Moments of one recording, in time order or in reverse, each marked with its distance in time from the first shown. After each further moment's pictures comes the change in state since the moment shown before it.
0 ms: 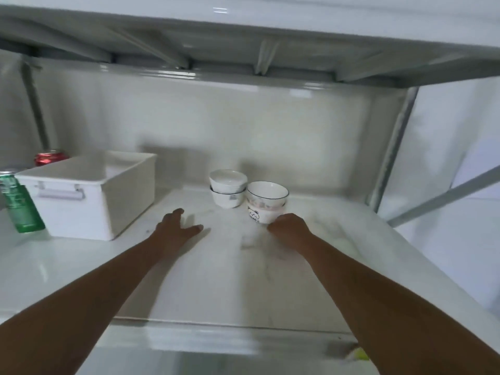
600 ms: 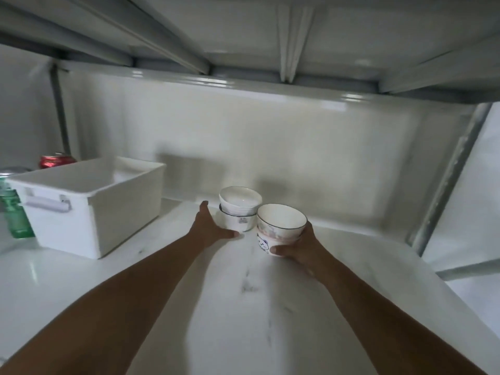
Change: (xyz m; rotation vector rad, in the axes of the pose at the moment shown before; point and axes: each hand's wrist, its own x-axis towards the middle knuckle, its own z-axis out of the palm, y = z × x) left_hand 0.107 0.048 0.051 -0.413 0.069 -0.019; right_hand 0.114 0.045 0.021 0.973 -0.080 -0.359
